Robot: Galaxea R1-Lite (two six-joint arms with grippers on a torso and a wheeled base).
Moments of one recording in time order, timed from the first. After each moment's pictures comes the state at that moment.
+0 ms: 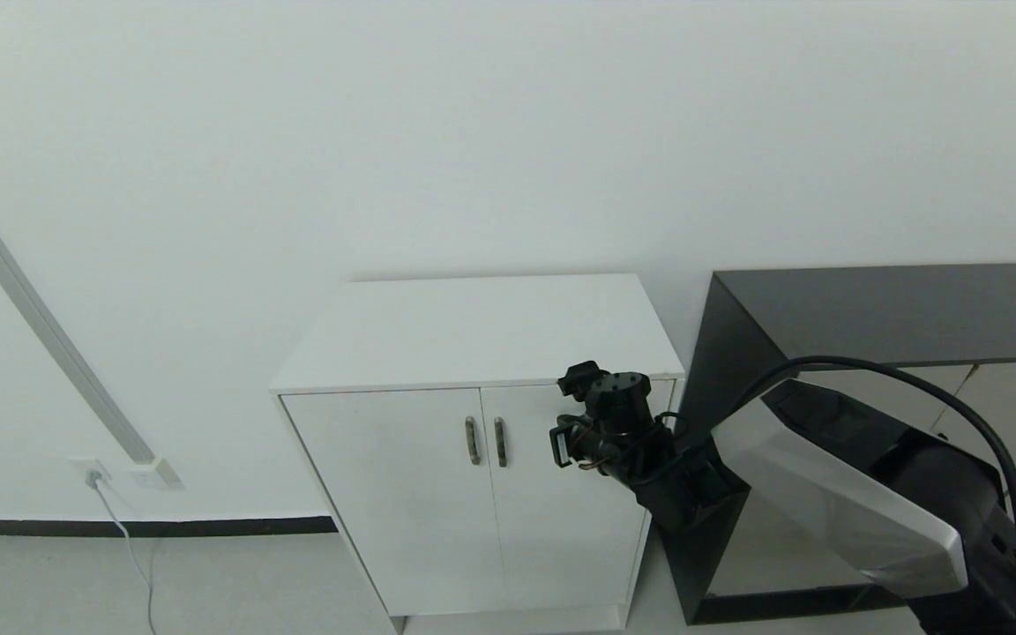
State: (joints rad) left arm 0.00 0.00 0.00 0.00 0.00 -0.02; right arm 0.63 2.56 -1.52 -0.72 -0.14 0.06
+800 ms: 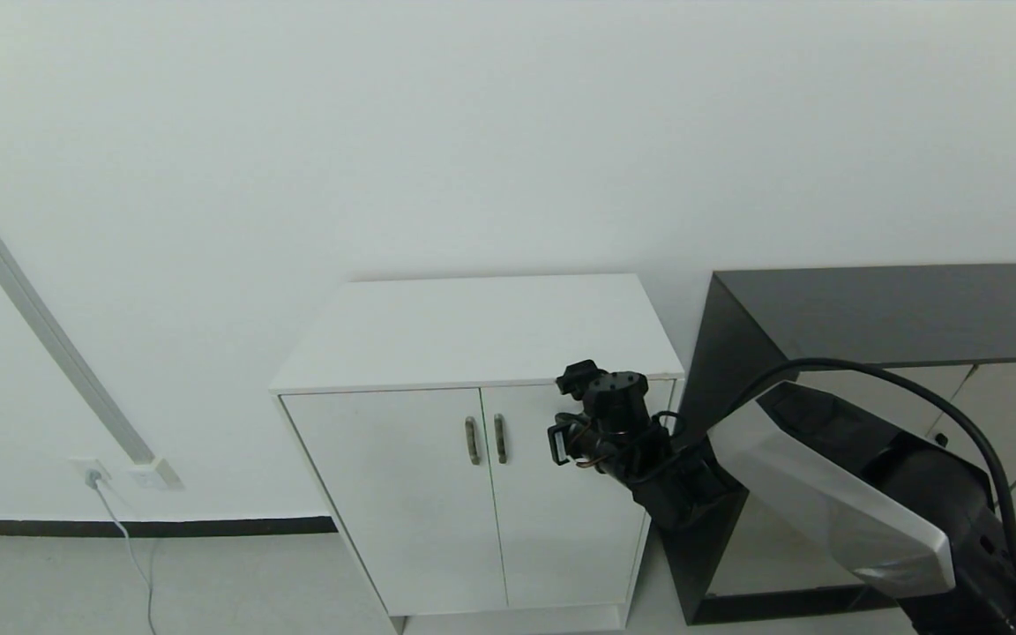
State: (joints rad) left arm 0.00 0.00 0.00 0.00 0.00 -0.02; right arm 0.62 2.58 -1.56 -0.72 -0.14 0.06
